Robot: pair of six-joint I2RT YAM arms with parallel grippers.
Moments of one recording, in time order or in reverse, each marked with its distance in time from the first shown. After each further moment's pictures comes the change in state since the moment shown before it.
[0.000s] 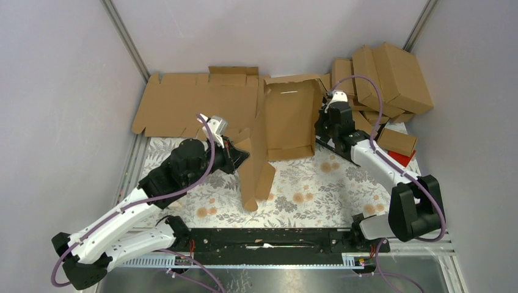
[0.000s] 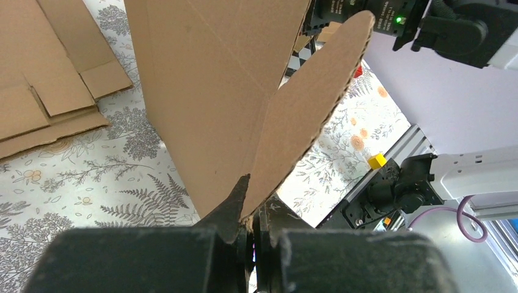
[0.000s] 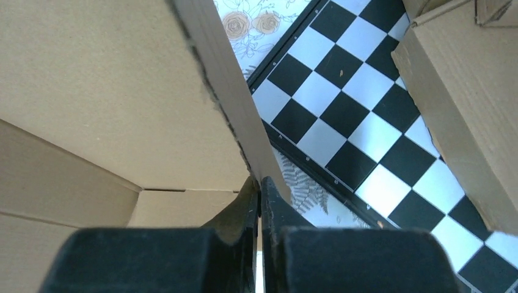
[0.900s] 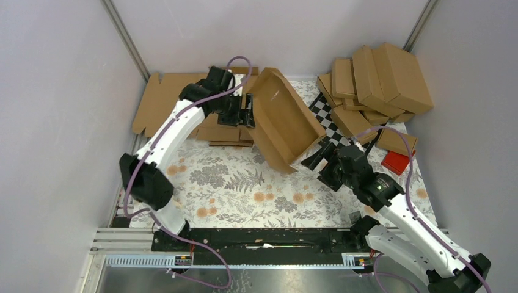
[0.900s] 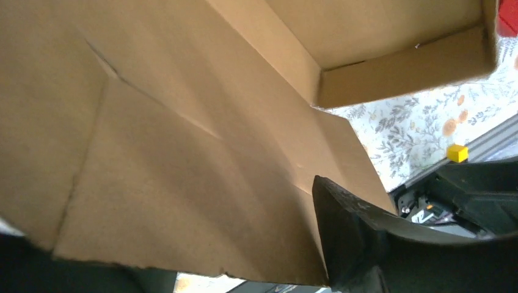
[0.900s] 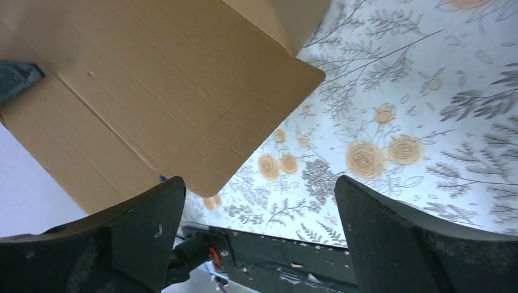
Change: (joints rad) left arm 0.418 0.831 0.785 -0.609 0.316 0.191; right arm 0.296 -0.645 -0.210 -0.569 -0.001 0.893
